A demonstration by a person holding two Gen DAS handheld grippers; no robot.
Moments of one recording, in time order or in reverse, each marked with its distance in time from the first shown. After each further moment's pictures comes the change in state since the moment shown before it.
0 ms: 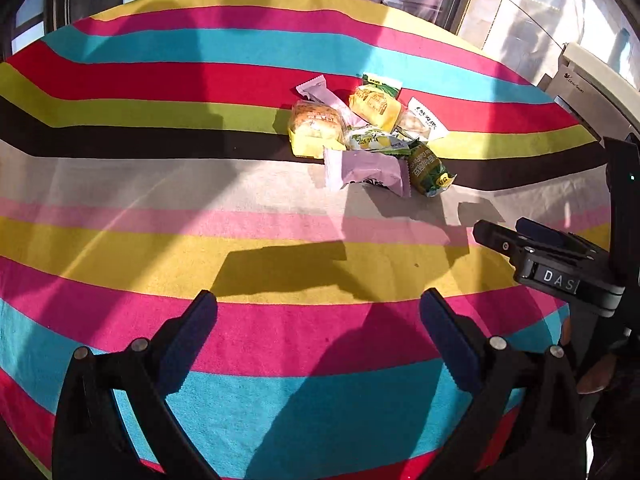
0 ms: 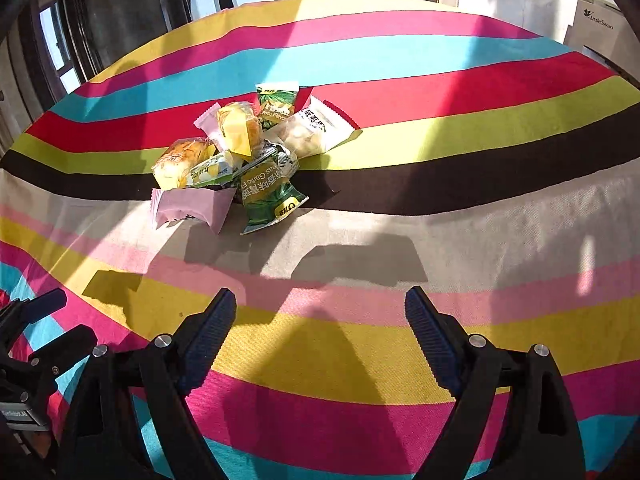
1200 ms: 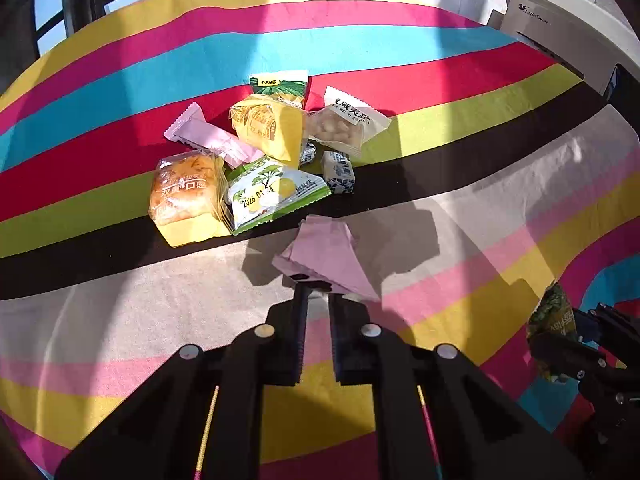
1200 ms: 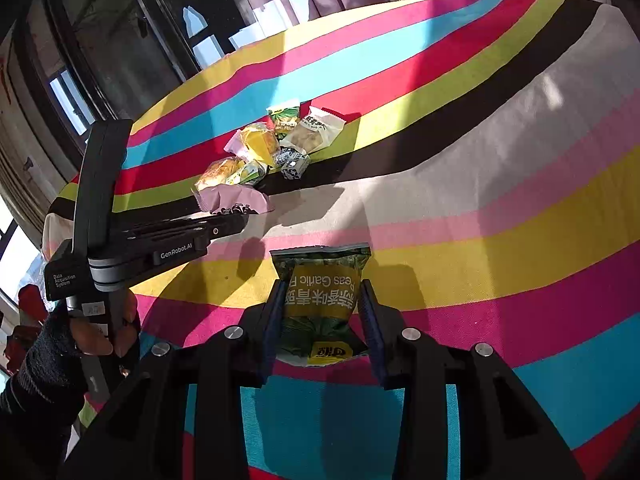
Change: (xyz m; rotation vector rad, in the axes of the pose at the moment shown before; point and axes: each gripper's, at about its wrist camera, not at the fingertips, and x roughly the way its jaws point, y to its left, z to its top) left arm 0.056 -0.061 0.047 0.285 0.020 -0.078; right arm -0.060 -0.030 -0.072 0.204 -0.113 0.209
